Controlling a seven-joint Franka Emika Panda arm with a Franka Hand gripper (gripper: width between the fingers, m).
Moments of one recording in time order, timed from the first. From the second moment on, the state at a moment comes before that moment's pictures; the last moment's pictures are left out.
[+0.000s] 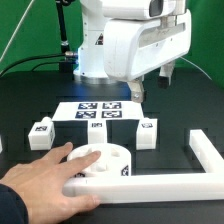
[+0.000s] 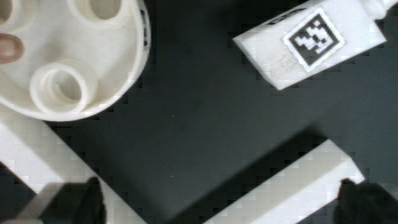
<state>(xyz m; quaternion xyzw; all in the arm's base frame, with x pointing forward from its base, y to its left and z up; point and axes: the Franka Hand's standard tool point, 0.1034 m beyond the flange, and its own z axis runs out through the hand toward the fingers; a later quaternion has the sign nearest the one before) 0.567 0.058 0.116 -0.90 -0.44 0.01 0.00</state>
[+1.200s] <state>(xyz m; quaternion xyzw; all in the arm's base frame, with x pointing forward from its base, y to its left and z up) 0.569 0.008 0.077 -0.90 -0.45 0.00 -0.01</state>
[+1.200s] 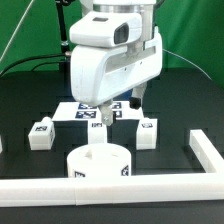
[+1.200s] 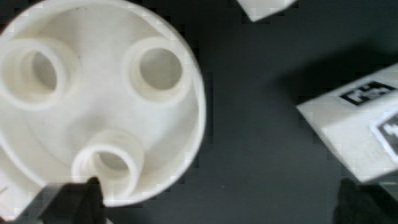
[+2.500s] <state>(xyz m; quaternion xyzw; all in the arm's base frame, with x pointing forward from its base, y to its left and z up) 0.562 -0.015 0.021 -0.90 -0.44 0.00 -0.02</state>
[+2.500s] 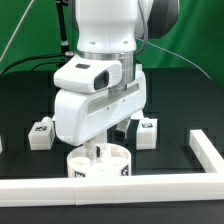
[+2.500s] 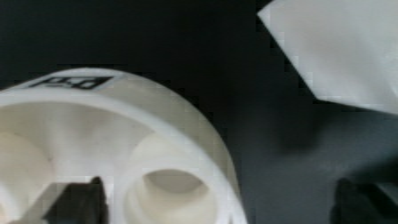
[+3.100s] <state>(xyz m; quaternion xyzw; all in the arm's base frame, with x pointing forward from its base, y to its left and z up) 0.562 -0.015 0.021 -0.90 -0.44 0.00 -0.02</state>
